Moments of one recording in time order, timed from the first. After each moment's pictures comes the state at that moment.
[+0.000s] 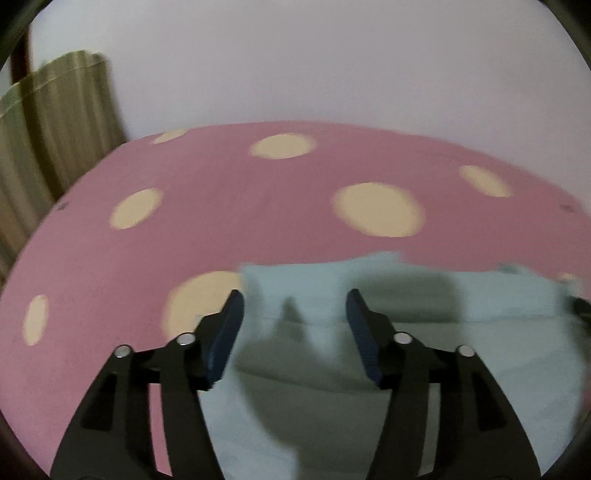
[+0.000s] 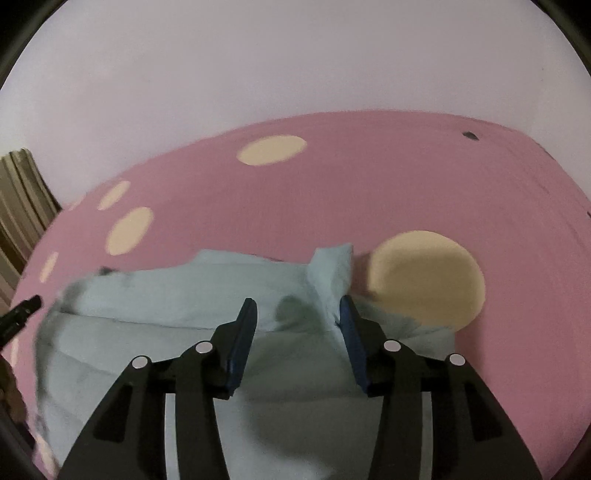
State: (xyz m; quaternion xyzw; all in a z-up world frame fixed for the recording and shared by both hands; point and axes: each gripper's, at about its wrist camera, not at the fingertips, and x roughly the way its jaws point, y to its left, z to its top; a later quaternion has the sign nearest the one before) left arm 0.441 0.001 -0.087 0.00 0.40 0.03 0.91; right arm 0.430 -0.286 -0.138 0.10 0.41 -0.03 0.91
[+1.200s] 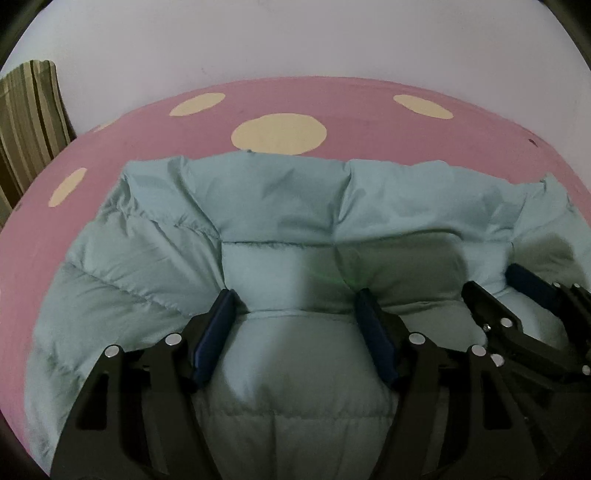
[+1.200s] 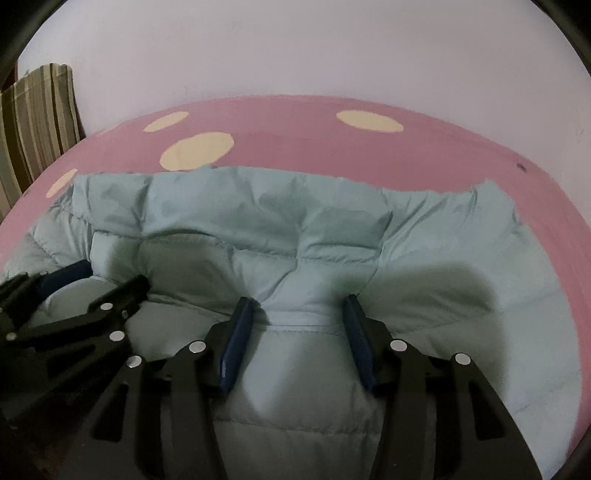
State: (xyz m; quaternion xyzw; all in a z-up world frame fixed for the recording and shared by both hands) left arm 0.429 -0.073 -0.173 0.03 0.44 -0.01 0.90; right arm 0.421 -0.171 -0.194 -0.01 0.42 0.01 0.91
